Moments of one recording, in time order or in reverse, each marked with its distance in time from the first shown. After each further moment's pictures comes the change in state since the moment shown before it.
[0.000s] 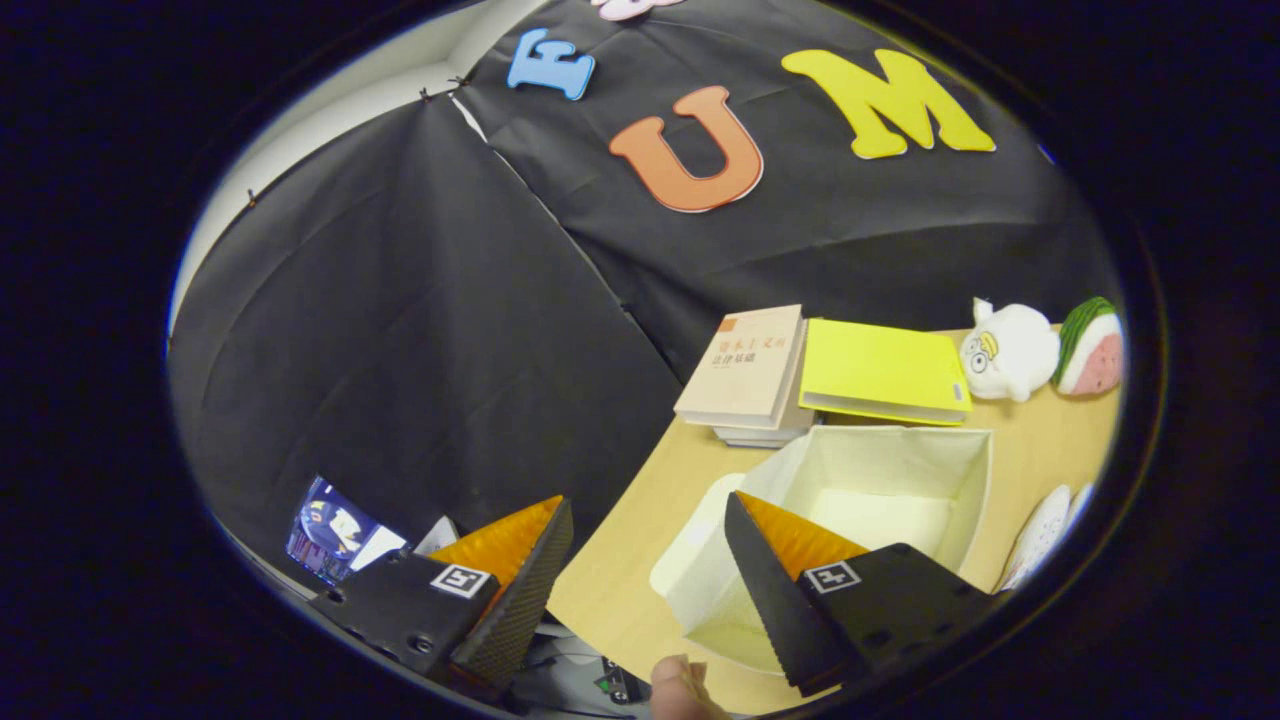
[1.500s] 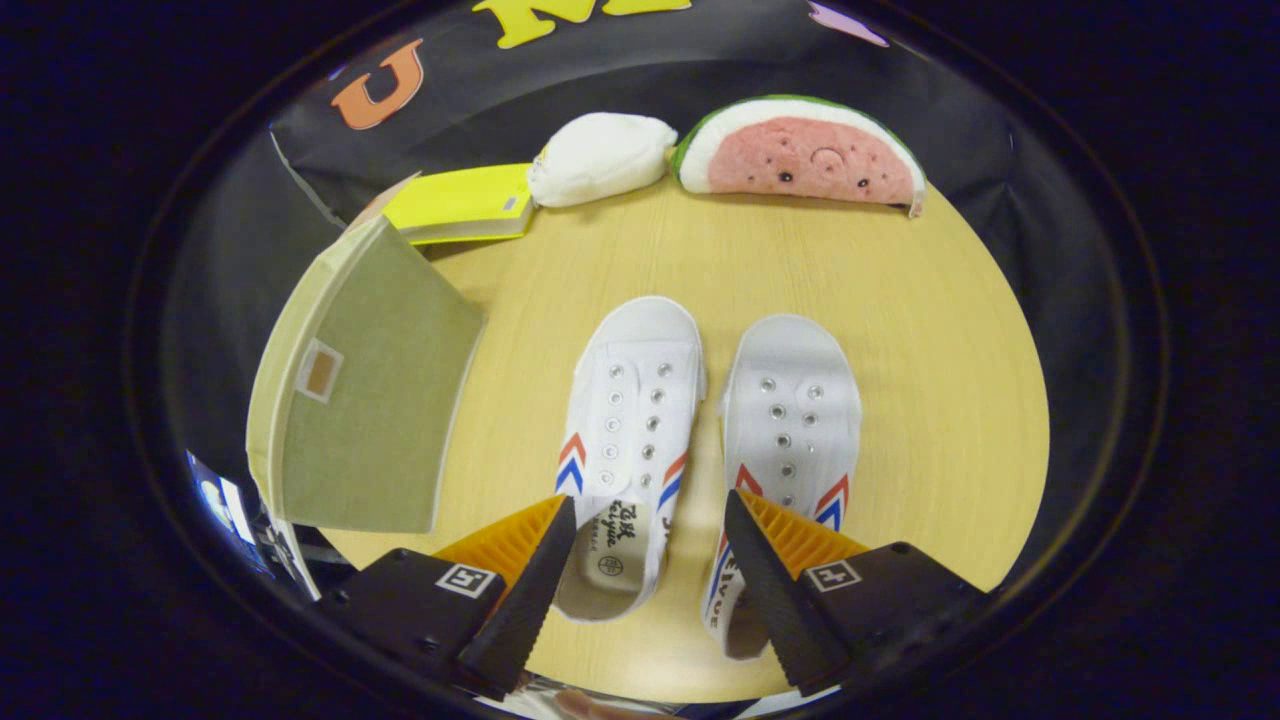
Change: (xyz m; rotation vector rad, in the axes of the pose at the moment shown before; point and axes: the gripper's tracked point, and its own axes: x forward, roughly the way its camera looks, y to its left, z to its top) arm -0.127 -0.392 -0.189 0.228 0.388 -0.574
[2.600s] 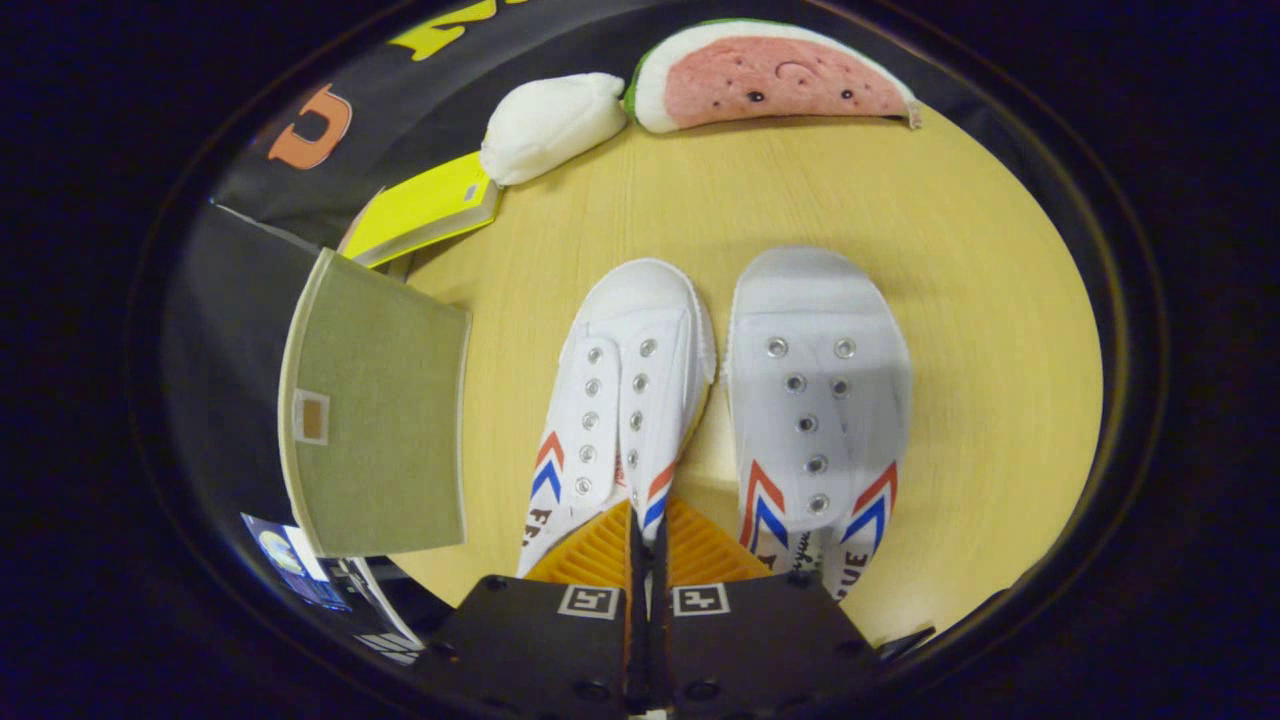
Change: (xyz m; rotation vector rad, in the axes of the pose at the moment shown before) arm 0.007 0.006 0.004 0.176 0.117 0.214
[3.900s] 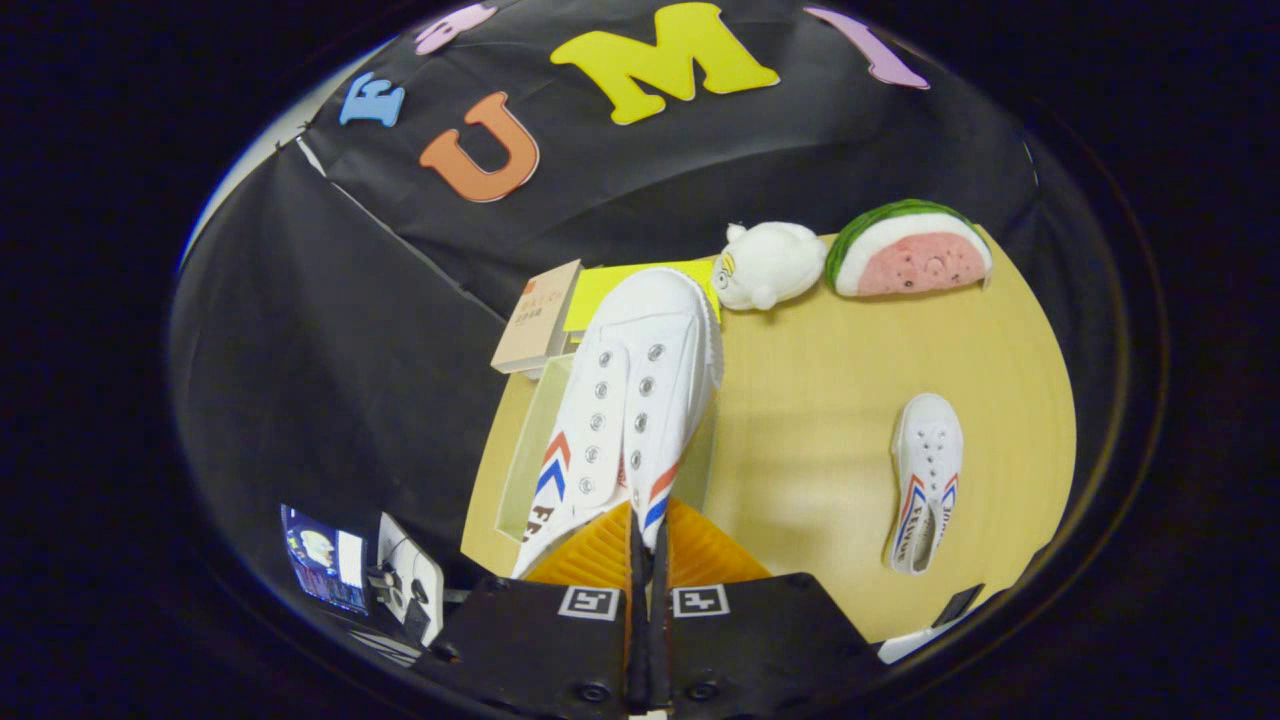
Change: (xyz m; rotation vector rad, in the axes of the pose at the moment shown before) arm -0.149 0.242 -0.020 -0.197 -0.271 0.152
